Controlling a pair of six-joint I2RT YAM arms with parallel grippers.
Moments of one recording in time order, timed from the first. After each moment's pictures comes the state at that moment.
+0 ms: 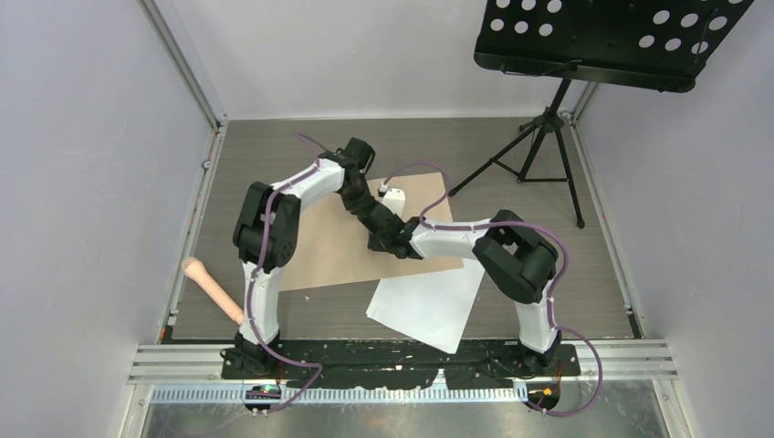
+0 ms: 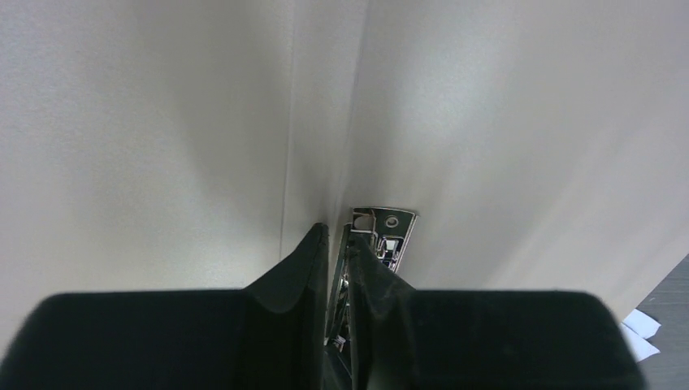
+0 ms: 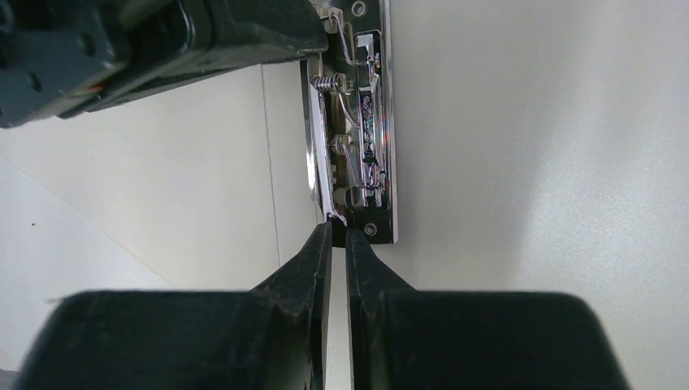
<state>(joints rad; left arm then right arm) -0.45 2.13 1.61 -0.71 0.00 -0.76 0.92 1.98 1.21 -0.12 0.37 0.85</state>
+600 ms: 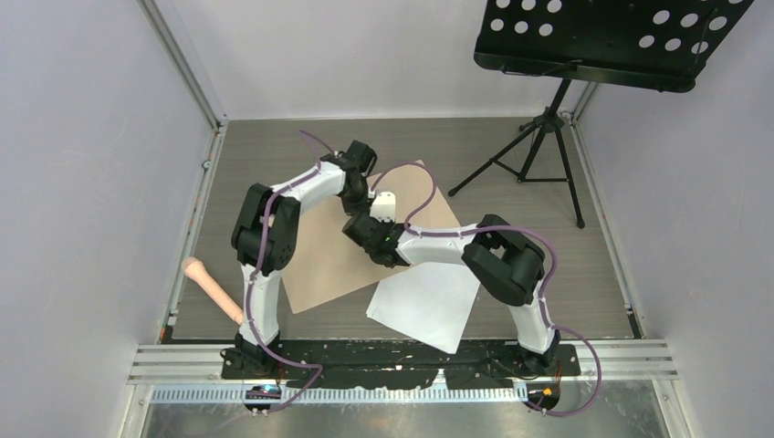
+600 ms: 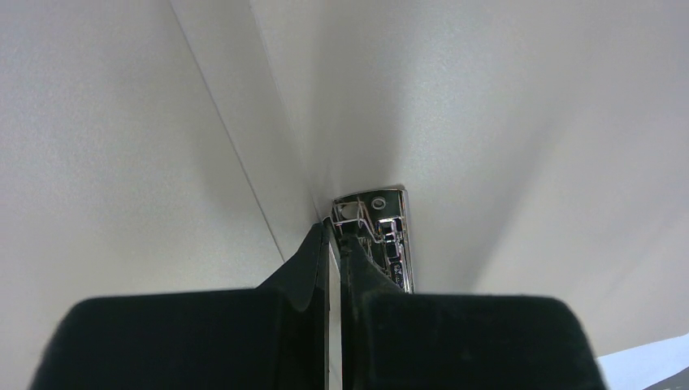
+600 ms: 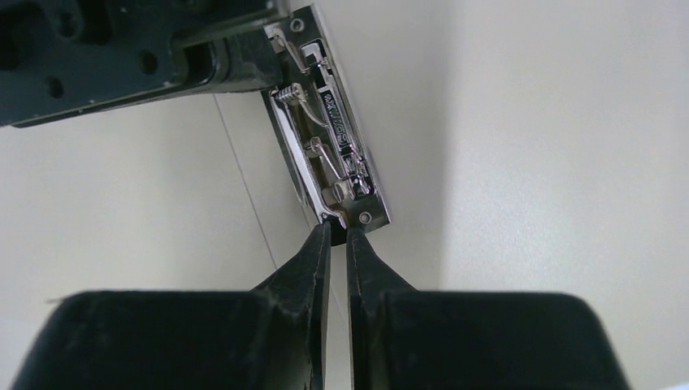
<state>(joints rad) -0.47 2.10 1.58 -0.71 -0.05 -0.68 1.00 2.03 1.29 -0.23 0.62 0.80</state>
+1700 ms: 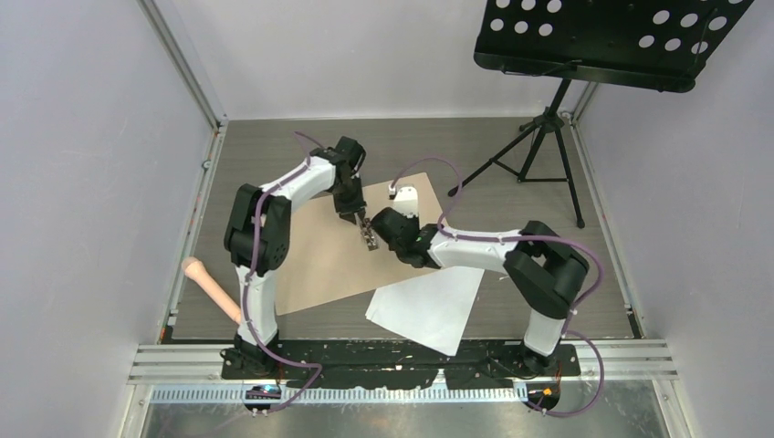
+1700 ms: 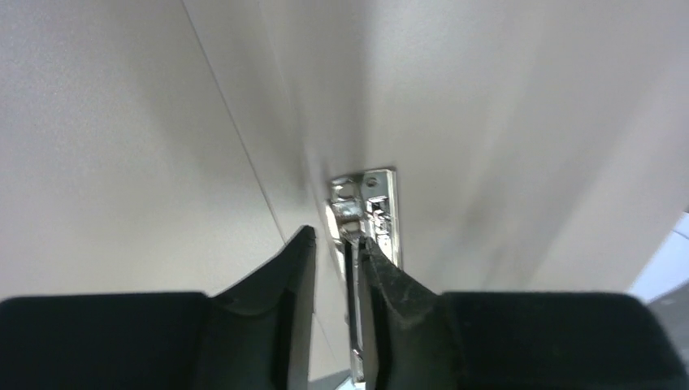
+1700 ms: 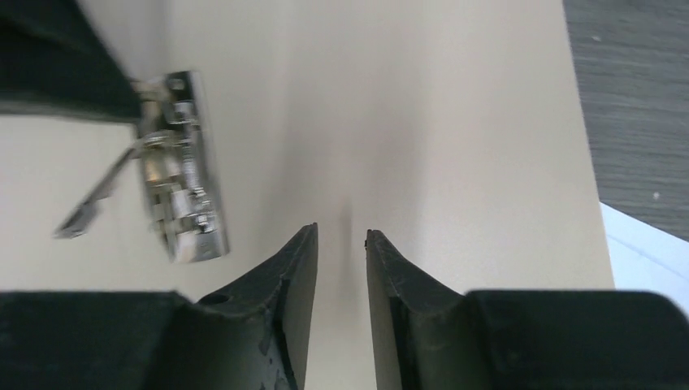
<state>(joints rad) -0.42 2.07 1.56 -0.80 0.09 -0.57 0.95 1.82 1.08 -0.18 0.68 0.64</state>
